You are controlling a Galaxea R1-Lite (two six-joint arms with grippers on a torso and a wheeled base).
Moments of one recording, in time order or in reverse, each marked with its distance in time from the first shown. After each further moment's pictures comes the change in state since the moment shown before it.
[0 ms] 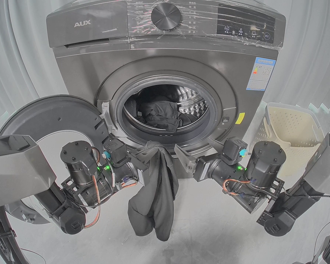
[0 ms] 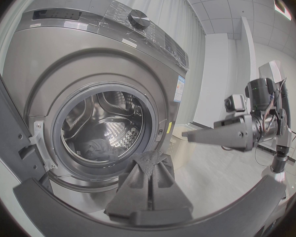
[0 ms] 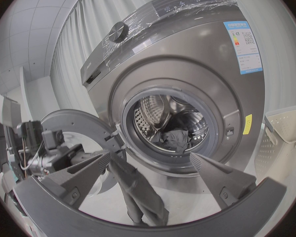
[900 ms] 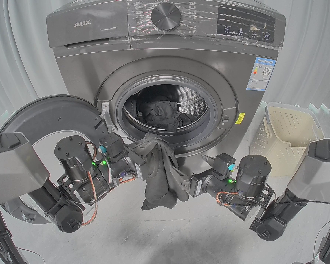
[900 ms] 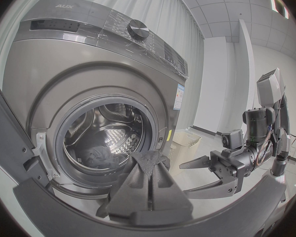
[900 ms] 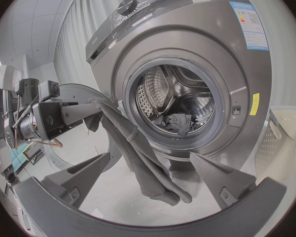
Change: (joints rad) left arm 0.001 -0.040 -0.010 0.001 -0.002 -0.002; right arm -0.001 0.094 0.034 -0.011 0.053 -0.038
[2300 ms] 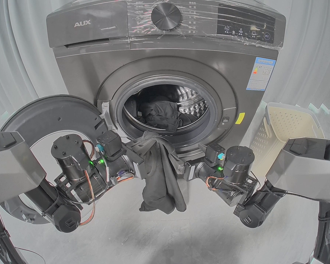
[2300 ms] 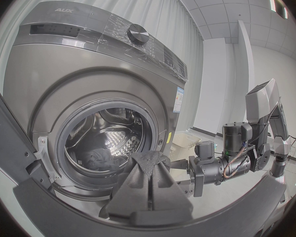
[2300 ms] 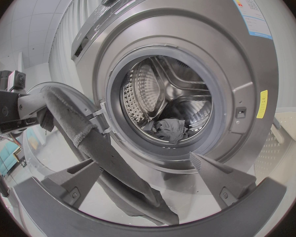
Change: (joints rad) left arm 0.003 -0.020 0.006 -0.001 -0.005 0.000; right arm -0.081 0.158 -0.211 -0.001 0.009 -0.029
